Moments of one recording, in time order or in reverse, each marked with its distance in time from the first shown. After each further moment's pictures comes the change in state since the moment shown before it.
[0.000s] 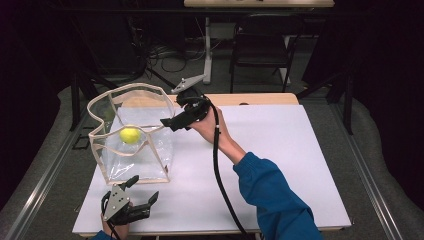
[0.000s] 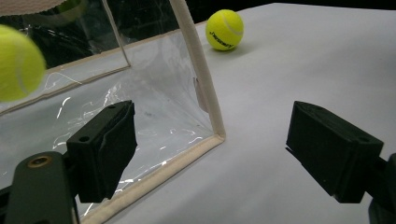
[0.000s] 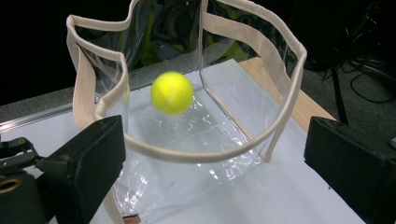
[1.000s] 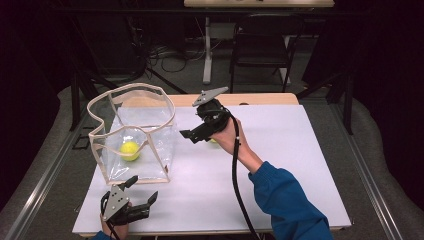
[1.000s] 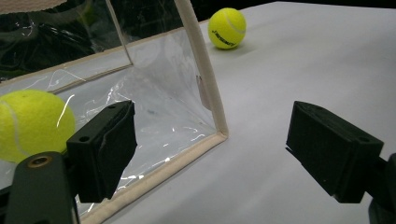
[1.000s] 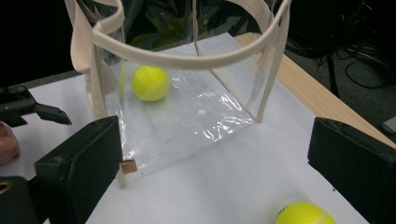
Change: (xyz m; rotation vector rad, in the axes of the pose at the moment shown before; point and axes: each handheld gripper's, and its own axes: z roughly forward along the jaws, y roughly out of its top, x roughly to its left) left arm 0.001 -0.001 -0.001 0.005 0.008 -0.003; right arm -0.006 -0.045 -0.030 0.034 -0.016 -0.002
